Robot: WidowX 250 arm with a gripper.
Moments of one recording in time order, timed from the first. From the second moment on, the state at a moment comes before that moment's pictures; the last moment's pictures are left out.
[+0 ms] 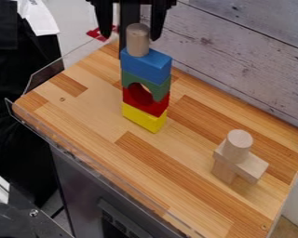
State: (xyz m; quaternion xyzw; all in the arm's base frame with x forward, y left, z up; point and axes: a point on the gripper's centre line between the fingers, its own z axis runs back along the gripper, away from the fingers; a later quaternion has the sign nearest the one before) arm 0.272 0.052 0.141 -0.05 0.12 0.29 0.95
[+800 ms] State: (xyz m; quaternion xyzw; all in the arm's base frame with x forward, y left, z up) arm 0.270 0.042 0.149 -0.05 0.07 0.28 0.96
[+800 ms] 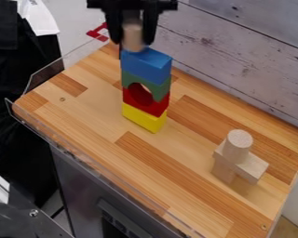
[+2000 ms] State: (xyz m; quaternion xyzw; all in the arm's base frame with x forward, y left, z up) arm 0.294 -0.114 0.107 -0.02 0.11 0.01 0.99
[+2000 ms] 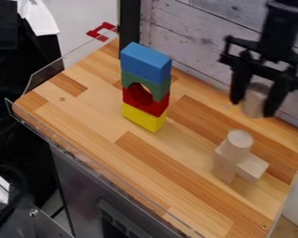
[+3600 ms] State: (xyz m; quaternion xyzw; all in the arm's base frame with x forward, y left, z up) arm 0.269 -0.106 0.097 -0.01 0.15 0.02 0.99
